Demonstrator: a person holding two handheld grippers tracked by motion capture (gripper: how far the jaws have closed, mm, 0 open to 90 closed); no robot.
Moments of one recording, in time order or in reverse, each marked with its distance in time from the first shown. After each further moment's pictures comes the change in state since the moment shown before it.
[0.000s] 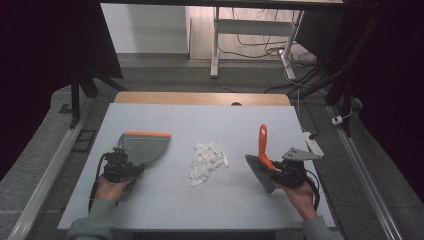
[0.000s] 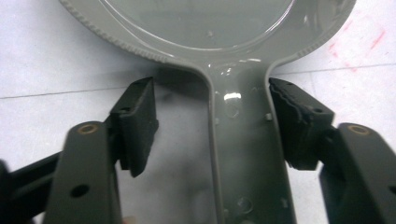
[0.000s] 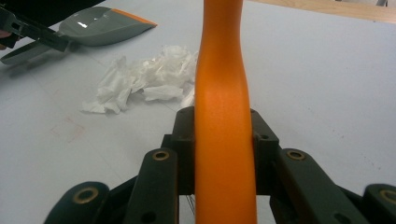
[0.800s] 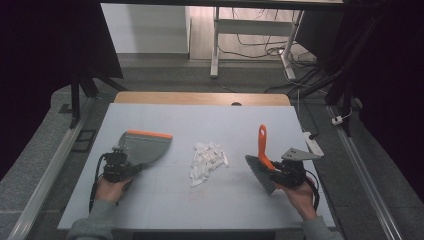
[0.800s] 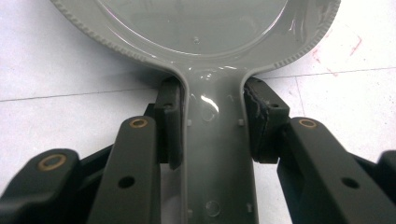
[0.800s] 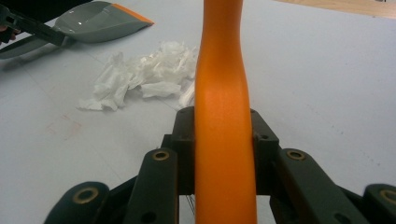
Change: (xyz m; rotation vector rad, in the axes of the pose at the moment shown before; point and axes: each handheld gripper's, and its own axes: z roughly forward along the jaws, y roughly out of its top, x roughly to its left) left arm 0.002 -0.002 -0.001 -0.023 -0.036 0.005; right arm 0.000 -0.001 0.002 0.015 -0.009 -0.001
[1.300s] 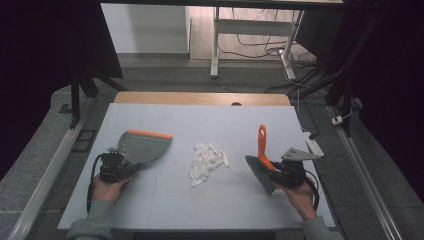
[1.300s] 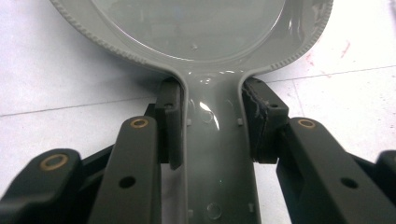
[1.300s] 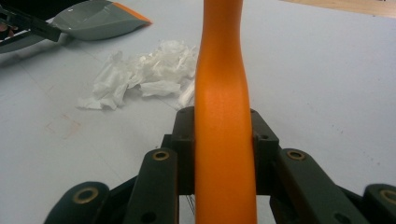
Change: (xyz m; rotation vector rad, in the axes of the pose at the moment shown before) left arm 0.009 -0.004 -0.005 -0.064 -0.040 0.029; right arm 0.000 0.000 0.000 0.002 -0.003 0.000
